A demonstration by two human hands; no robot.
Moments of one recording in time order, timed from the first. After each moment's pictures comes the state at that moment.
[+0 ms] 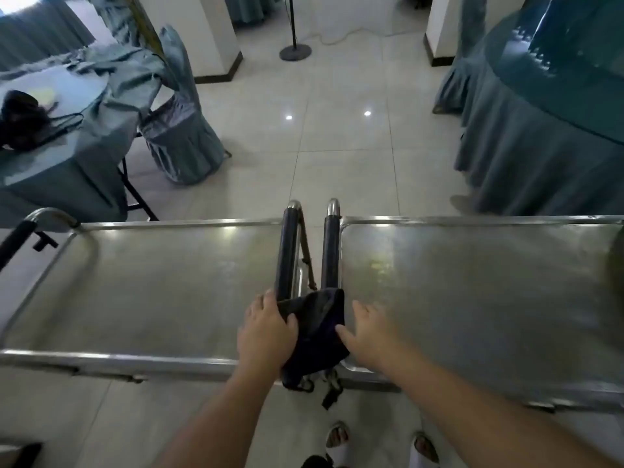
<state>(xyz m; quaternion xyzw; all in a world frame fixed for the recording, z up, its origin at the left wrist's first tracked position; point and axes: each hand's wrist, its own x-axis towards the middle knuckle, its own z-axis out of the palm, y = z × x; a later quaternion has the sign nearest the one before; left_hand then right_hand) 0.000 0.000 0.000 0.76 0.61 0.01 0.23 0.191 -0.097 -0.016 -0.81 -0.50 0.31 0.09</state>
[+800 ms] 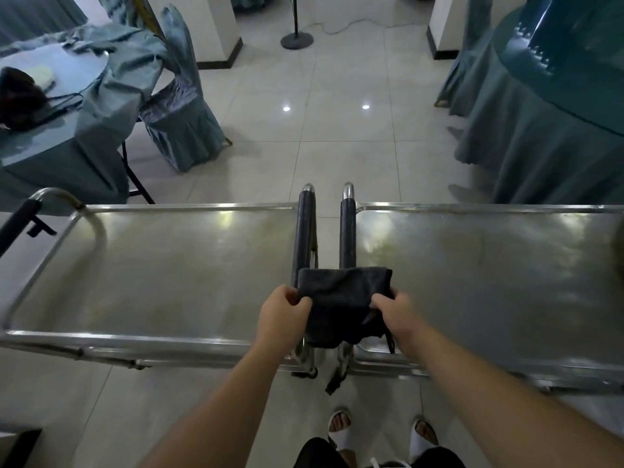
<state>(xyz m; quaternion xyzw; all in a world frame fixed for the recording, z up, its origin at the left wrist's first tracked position) -0.031 0.002 -0.002 0.63 0.61 0.14 0.46 0.175 -0.095 -0.029 -0.69 -0.10 0.53 0.48</state>
